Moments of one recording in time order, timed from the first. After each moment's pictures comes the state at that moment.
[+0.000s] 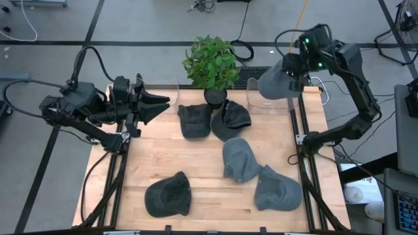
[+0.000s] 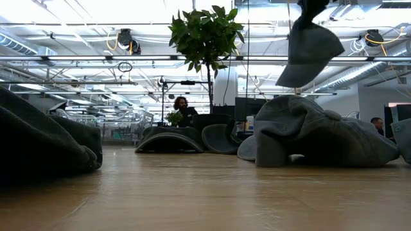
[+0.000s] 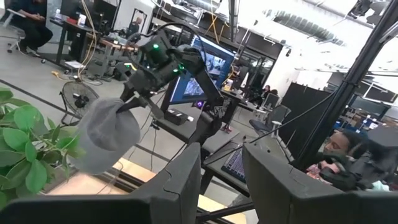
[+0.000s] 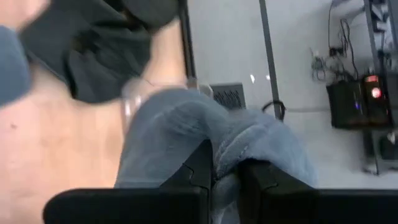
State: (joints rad) left arm -0.29 1.13 1.61 -0.37 -0.44 -0.37; right arm -0.89 1.37 1.94 -1.47 -0.02 -0.84
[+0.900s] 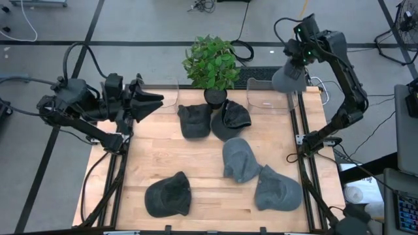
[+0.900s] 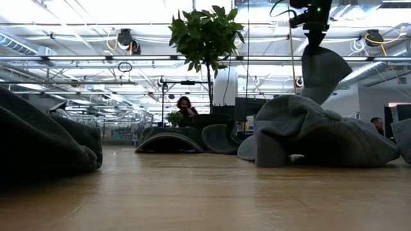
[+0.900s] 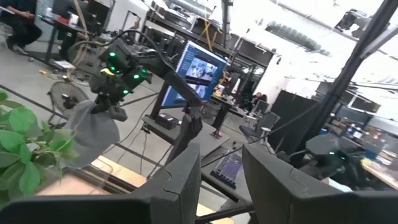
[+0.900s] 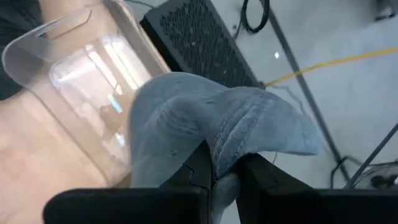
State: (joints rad) left arm -0.29 1.09 1.61 -0.37 -0.41 -0.40; right arm -1.08 1.53 1.94 -1.49 0.19 -0.56
